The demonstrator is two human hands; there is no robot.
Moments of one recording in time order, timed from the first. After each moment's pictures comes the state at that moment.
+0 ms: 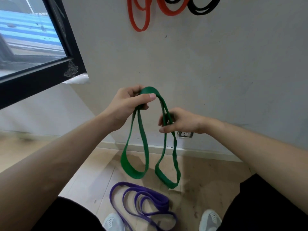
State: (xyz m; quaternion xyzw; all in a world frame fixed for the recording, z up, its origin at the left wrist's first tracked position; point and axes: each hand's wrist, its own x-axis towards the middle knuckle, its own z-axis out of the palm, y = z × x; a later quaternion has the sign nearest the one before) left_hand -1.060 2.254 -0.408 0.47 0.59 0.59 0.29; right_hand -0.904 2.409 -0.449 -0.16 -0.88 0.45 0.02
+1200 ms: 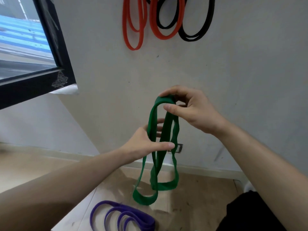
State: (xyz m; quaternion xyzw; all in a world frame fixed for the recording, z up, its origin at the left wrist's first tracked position) left_hand -1.013 2.282 -0.458 0.52 0.61 0.49 0.35; right_hand -0.867 2.408 -0.362 -0.05 -0.87 0.38 0.31
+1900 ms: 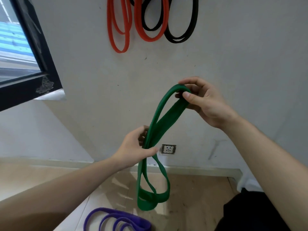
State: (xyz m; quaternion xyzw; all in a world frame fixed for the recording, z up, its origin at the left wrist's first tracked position) left_hand -1.017 2.298 -0.483 0.54 0.64 0.50 0.24; right_hand -0.836 2.461 -0.362 -0.09 -0.73 0.59 0.35
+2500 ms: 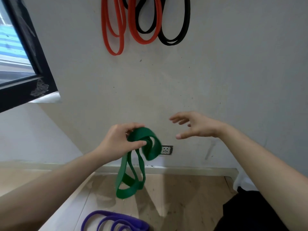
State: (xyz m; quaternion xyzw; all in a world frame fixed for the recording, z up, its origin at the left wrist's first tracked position) left_hand -1.046 2.288 -0.458 0.60 0.68 0.42 0.11; right_hand -0.821 2.491 -0.406 -0.25 -0.92 0.30 0.03
